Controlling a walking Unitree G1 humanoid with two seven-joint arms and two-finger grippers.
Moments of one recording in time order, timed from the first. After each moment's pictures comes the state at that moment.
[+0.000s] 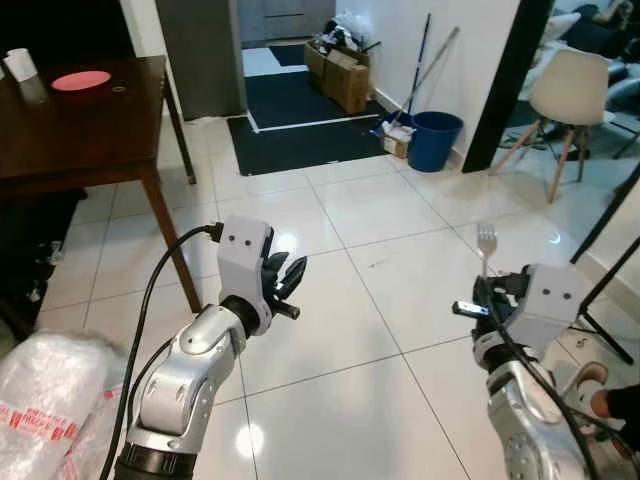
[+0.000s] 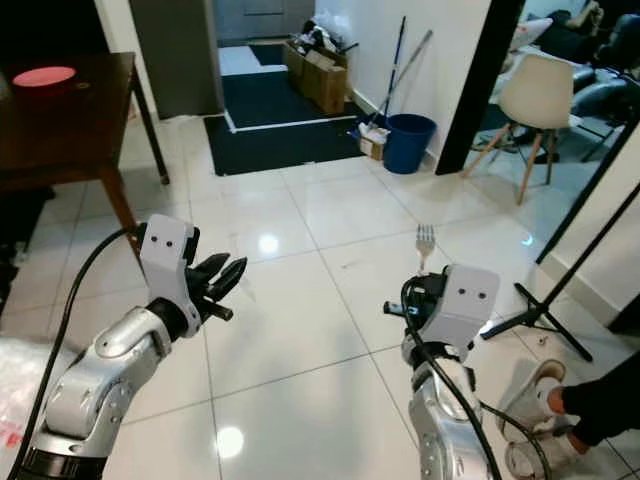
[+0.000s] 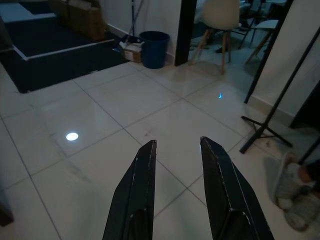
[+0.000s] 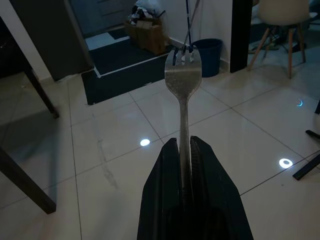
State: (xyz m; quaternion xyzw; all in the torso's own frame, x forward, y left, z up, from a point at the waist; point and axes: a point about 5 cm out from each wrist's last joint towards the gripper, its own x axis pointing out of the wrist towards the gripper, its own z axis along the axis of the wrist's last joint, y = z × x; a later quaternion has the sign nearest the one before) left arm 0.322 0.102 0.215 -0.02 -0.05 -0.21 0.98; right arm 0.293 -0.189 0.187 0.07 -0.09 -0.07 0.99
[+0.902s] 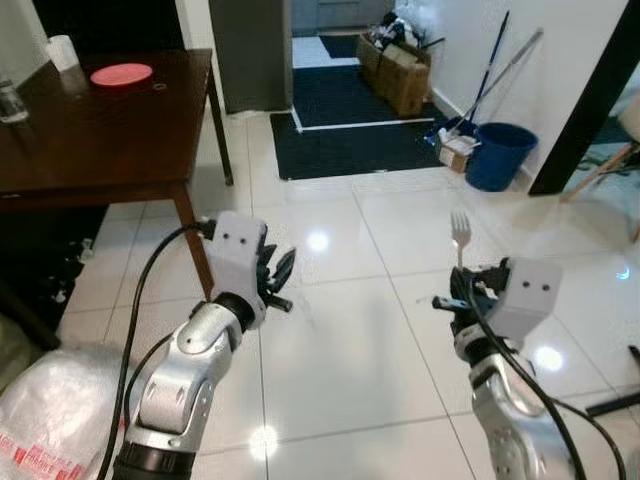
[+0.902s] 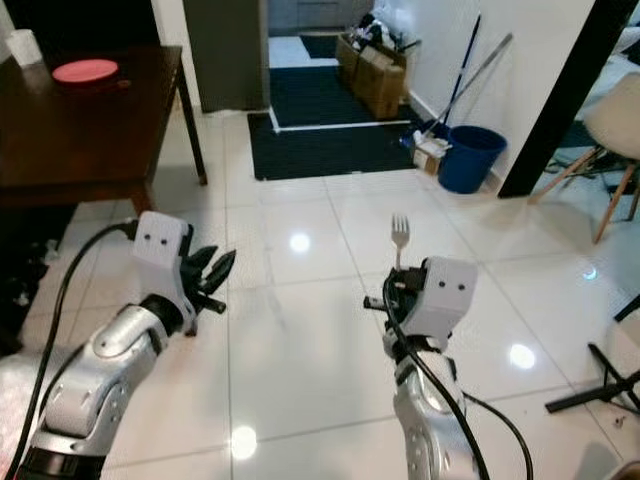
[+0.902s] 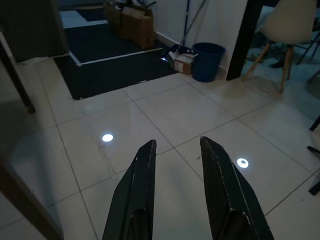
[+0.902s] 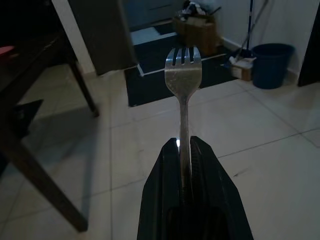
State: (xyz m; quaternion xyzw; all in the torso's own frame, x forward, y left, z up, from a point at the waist) left arm 0.322 0.101 0.216 -0.01 -0.07 -0.21 0.98; right arm 0.297 -0.176 0.191 0.08 -0.10 -0.04 0.99
